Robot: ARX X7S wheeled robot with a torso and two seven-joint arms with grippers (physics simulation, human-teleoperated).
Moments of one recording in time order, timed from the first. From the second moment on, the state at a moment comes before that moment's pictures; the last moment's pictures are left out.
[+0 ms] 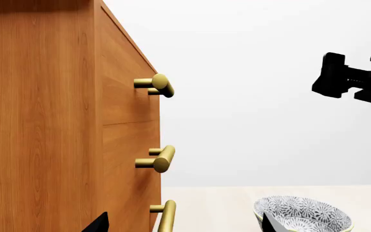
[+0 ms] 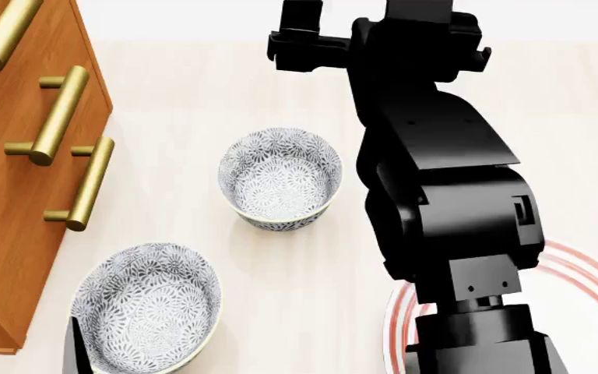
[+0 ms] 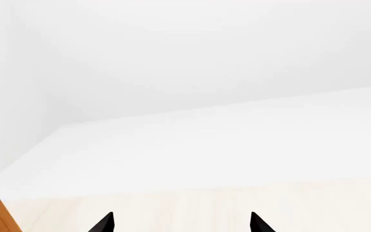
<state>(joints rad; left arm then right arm) 0.07 -0.23 0.25 0.12 -0.03 0.50 -0.34 1.23 0.07 -0.22 0.54 0.47 0.55 0.17</state>
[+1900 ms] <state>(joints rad) 0.05 -0.26 0.30 0.10 -0.06 0.43 -0.37 1.30 0.07 -0.27 1.00 0.90 0.55 0.37</state>
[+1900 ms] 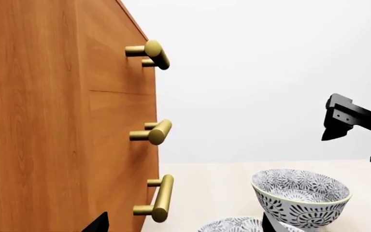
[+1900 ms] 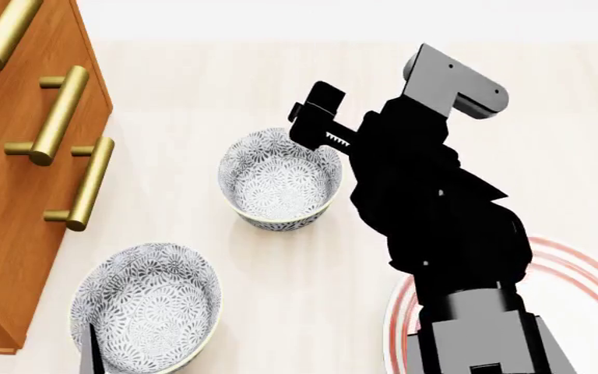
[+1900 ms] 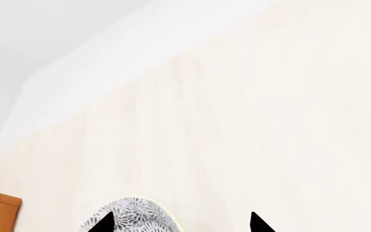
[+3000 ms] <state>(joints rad) 0.05 -0.28 0.33 0.09 -0.06 0.43 -0.39 1.22 0.06 -0.37 0.91 0.90 0.55 0.36</state>
